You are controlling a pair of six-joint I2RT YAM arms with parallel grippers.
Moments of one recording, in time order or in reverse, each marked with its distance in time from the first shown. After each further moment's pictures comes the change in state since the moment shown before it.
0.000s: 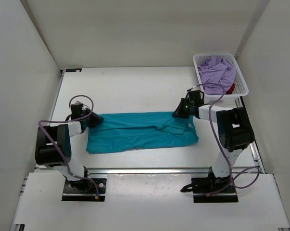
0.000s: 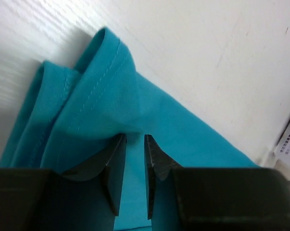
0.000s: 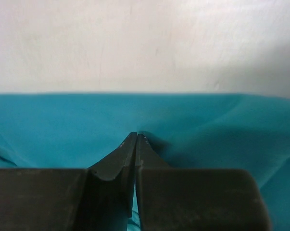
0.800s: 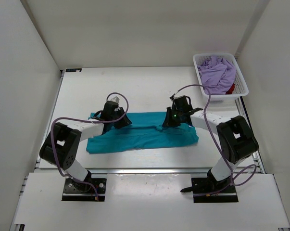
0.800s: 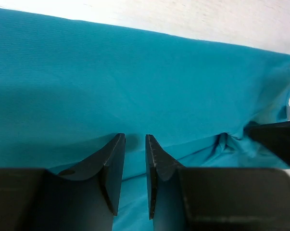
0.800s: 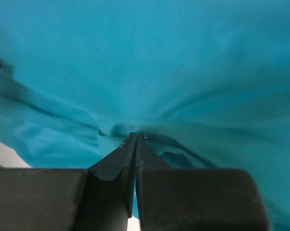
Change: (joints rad) left arm -0.495 0.008 0.132 -0.097 -0.133 0.109; right arm 0.205 -0.124 0.000 -0.162 0.034 -0.120
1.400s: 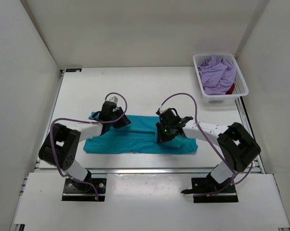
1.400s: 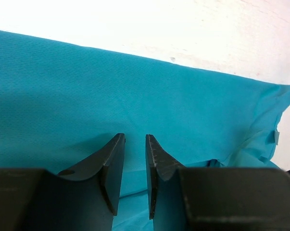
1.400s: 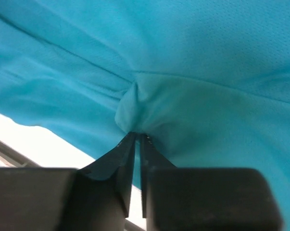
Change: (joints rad) left arm 0.008 -0.009 -0.026 0.042 0.023 0.006; right arm 0.280 -0.080 -0.072 -0.153 0.111 -0.038
